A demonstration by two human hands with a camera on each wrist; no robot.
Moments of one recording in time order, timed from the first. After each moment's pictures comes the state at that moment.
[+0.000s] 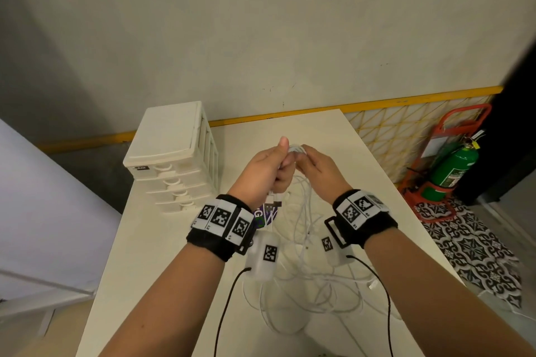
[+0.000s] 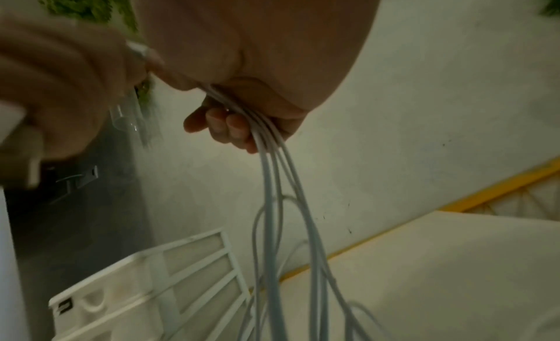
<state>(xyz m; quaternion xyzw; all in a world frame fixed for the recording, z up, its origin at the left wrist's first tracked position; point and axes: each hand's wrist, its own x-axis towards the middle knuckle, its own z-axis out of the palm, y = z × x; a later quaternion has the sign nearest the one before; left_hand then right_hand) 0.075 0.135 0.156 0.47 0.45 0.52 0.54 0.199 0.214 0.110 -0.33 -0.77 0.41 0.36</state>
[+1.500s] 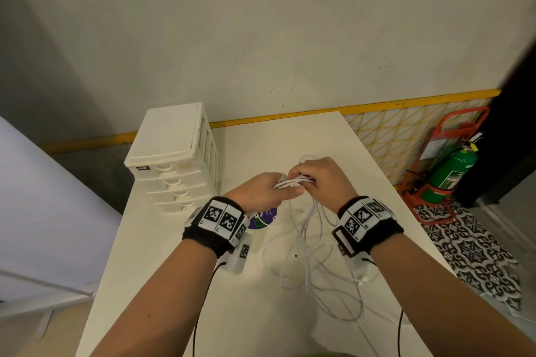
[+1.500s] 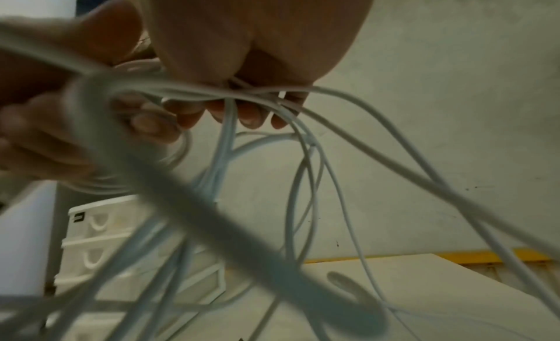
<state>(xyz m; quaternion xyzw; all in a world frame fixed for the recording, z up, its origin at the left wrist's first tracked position) 0.056 0.135 0.130 0.61 0.62 0.24 0.44 0.217 0.212 0.103 -0.27 -0.90 0.17 0.30</state>
